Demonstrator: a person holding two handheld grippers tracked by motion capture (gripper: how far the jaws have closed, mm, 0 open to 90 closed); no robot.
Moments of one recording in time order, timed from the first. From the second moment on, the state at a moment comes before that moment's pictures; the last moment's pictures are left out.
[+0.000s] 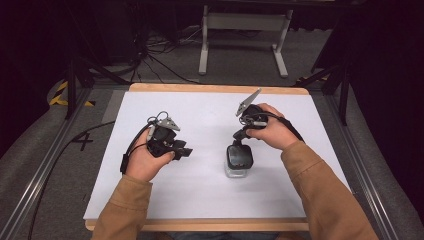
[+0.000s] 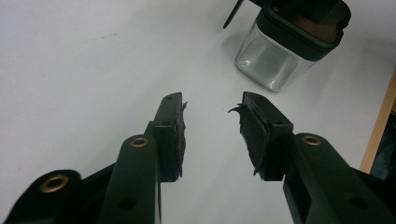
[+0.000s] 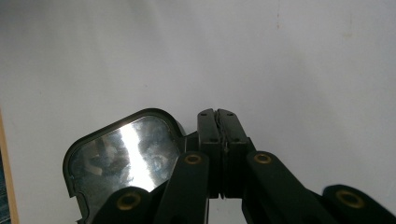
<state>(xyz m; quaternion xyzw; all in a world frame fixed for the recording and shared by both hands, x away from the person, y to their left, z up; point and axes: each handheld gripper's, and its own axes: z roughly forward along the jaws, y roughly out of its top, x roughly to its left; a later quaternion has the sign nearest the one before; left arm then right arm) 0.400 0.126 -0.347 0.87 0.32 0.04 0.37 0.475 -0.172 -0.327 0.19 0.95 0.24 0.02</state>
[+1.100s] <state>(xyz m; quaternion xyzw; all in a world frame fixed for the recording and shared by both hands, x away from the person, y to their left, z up) 0.394 0.092 -0.355 0.89 0.27 0.01 0.37 0.479 -0.170 -0.328 0.20 0.95 0.23 0.01</state>
